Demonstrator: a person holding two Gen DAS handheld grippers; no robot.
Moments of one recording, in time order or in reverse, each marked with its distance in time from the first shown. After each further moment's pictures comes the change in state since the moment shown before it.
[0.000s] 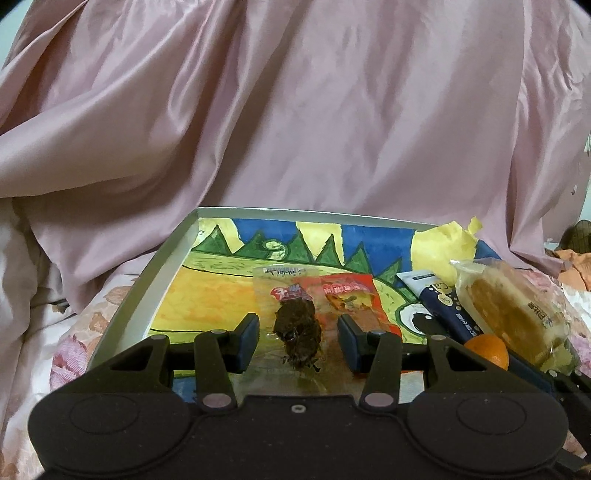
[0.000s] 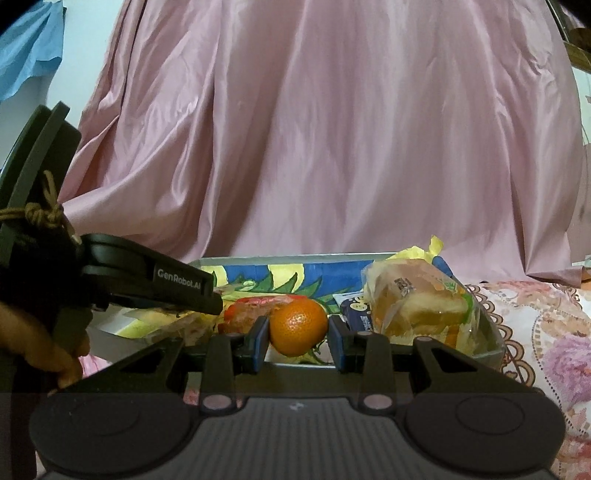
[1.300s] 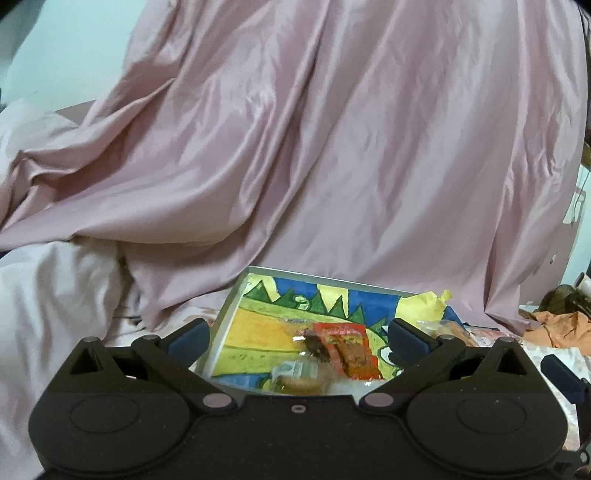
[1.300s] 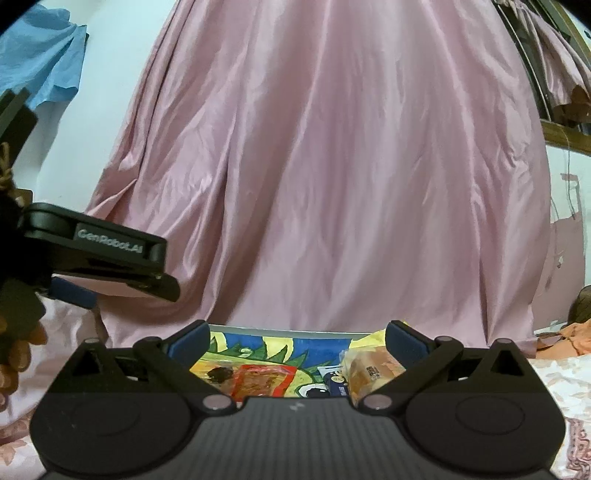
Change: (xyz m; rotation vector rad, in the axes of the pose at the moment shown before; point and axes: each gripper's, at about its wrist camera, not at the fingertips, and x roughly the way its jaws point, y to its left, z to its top) left arm -0.151 0.030 -0.002 -0.110 -0.182 0.022; right arm -0.087 0.024 0.030 -0.069 -0.209 -0.072
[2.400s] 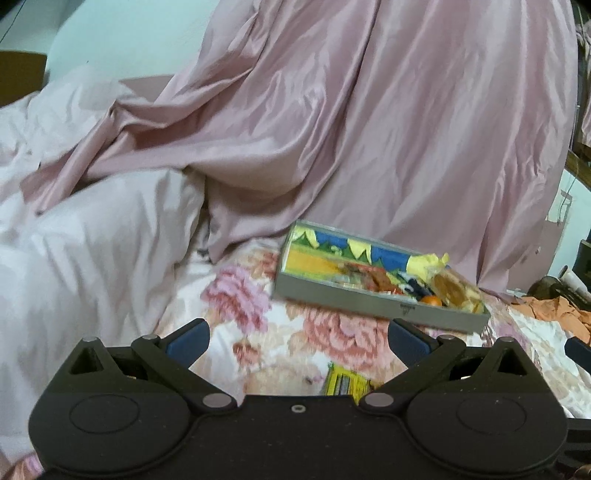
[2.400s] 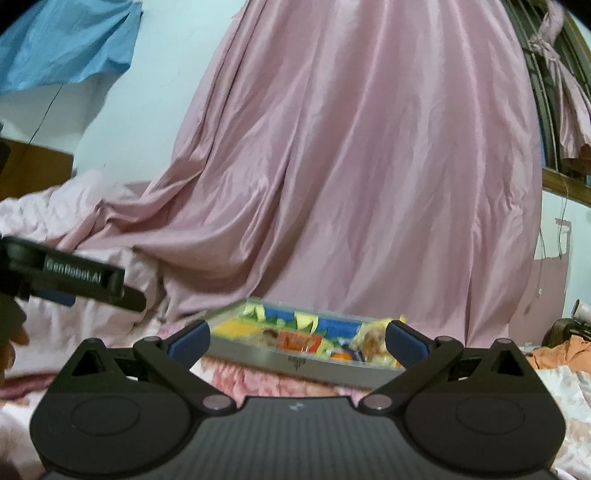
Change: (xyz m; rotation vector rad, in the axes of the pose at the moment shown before) left arm -0.126 0.073 -0.085 -0.068 0.027 -0.005; right arm -0.135 0.066 -0.001 -0.157 0.065 0.021
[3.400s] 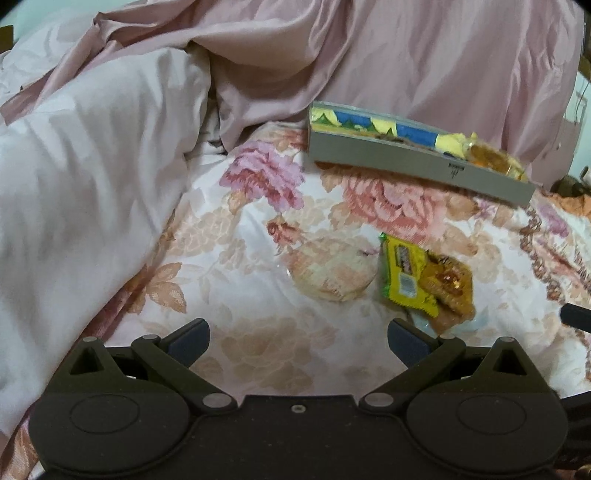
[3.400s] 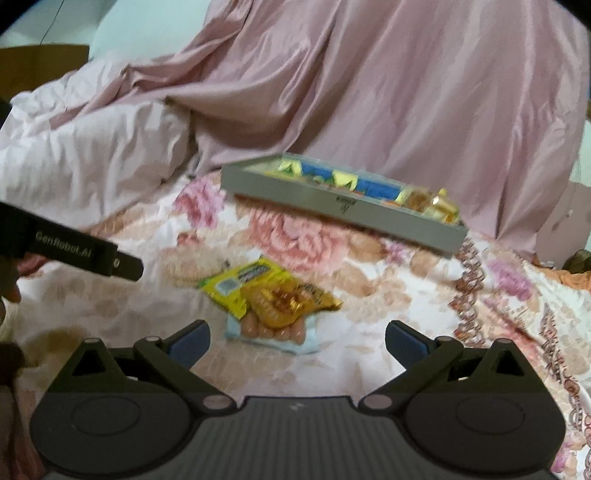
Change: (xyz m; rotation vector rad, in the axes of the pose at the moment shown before) left arm 0.051 0.039 -0.066 0.123 0.297 0.044; right arm 0.022 0.043 -0.065 -0.069 0.412 0.081
